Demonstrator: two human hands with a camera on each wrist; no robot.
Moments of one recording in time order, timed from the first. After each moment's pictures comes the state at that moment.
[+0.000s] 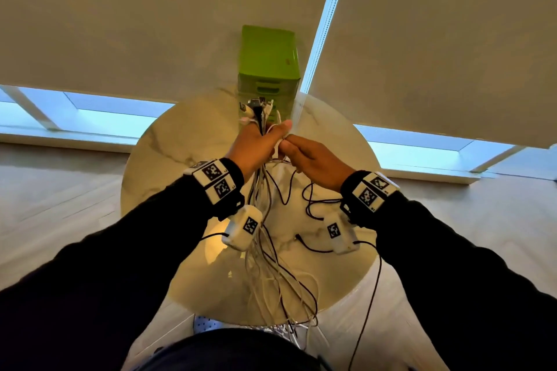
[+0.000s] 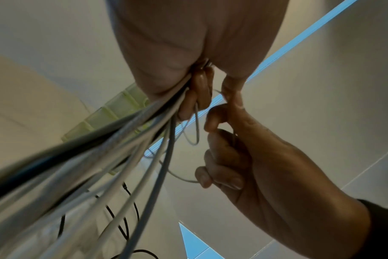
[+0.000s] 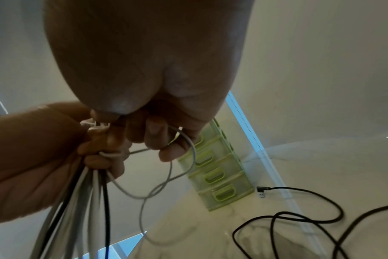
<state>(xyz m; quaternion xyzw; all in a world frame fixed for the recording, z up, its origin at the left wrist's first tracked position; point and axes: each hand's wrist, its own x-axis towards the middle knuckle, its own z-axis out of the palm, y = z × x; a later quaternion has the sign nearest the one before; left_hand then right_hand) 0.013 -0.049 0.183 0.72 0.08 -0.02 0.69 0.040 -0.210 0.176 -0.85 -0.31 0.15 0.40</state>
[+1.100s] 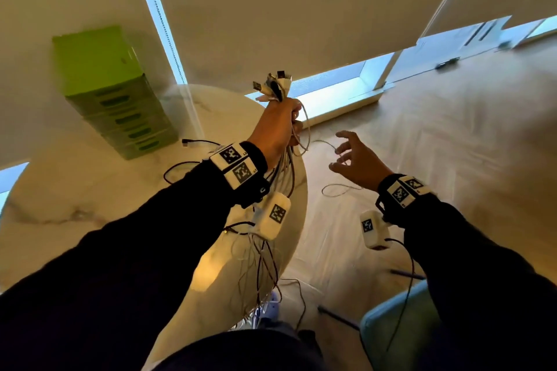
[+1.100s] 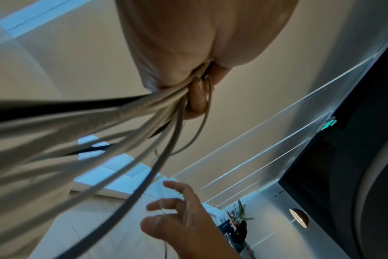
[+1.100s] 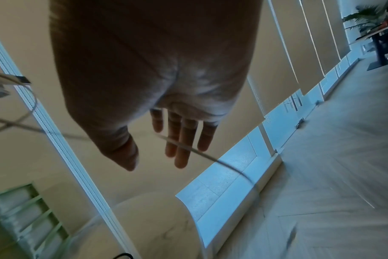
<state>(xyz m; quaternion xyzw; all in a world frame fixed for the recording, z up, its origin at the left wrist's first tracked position) 0.017 -0.297 0.206 0.66 -0.02 -0.23 0.72 -0.052 -0.500 0.114 -0.92 0.14 0.04 0.37</state>
